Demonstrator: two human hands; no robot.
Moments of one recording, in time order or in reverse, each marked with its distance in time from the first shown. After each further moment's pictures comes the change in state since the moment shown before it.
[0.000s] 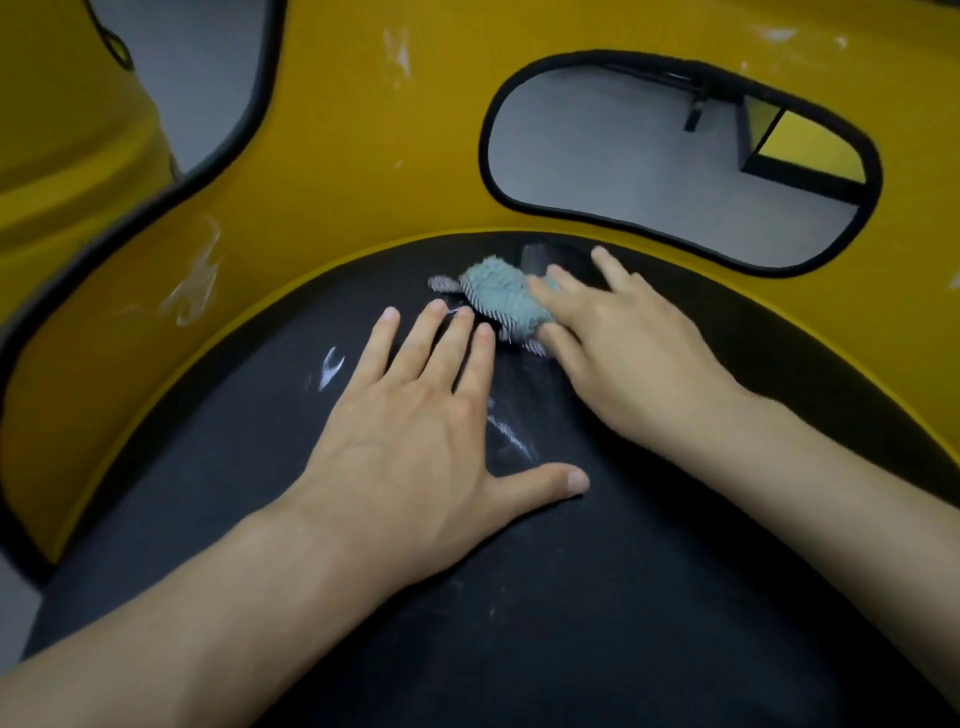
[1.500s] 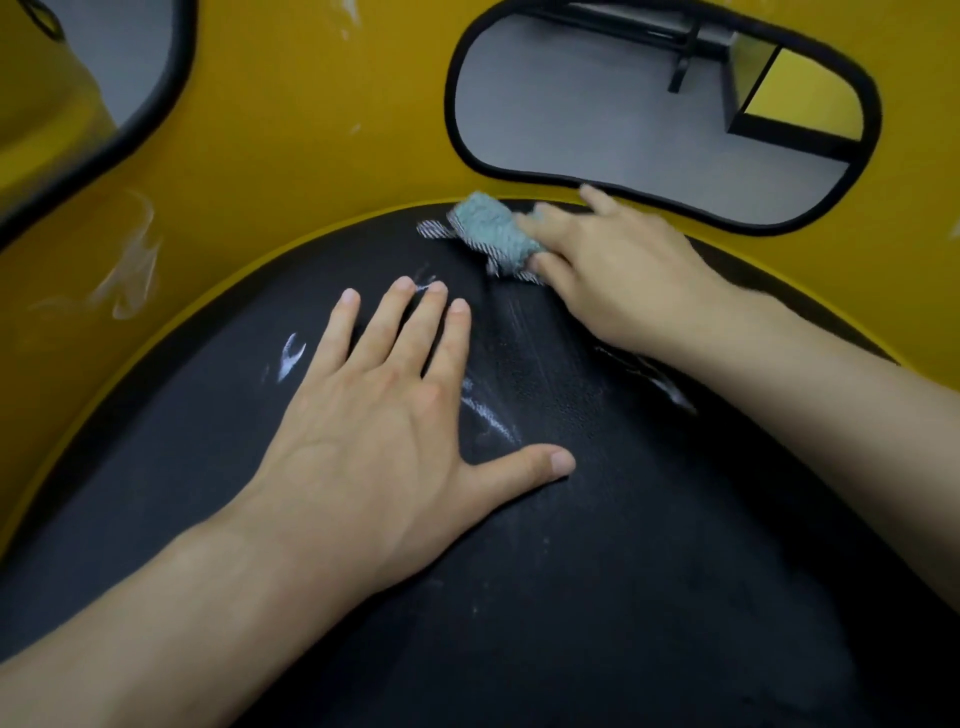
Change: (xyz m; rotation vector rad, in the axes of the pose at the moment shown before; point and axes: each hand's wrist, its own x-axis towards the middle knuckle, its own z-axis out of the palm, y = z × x) left_hand -0.001 0.001 -0.001 -0.034 -0.007 -0.017; right_hand 0.039 0.031 0.002 -0.043 0.062 -0.038
